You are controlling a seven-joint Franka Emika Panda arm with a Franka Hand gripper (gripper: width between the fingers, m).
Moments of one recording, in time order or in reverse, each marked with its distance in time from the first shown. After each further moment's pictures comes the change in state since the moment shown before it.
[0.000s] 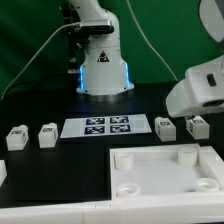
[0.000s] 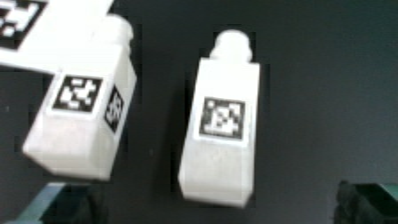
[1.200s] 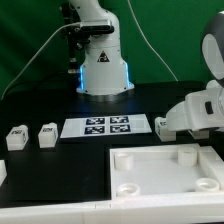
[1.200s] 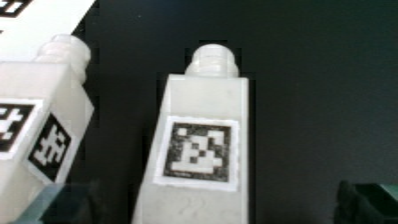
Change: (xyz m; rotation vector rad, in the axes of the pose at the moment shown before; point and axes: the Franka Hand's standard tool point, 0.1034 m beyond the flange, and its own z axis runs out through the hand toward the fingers) arm 0.018 -0.012 0.037 -0.006 -0.009 0.002
